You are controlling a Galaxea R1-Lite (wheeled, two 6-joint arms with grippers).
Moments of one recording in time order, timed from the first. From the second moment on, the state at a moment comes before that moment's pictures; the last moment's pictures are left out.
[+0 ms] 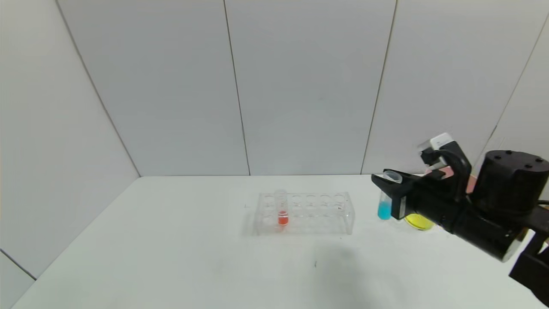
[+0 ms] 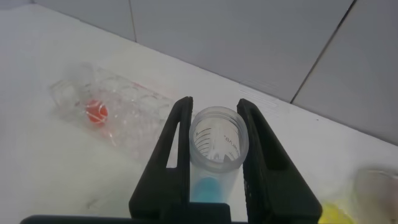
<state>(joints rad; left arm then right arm) 0.00 0.00 0.00 0.00 0.00 0.00 0.39 1.71 -0.62 -0.98 0.04 -0.08</state>
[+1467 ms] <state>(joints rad) 0.00 0.00 0.00 0.00 0.00 0.00 -0.31 1.73 -1.48 0.47 0.74 -0.97</state>
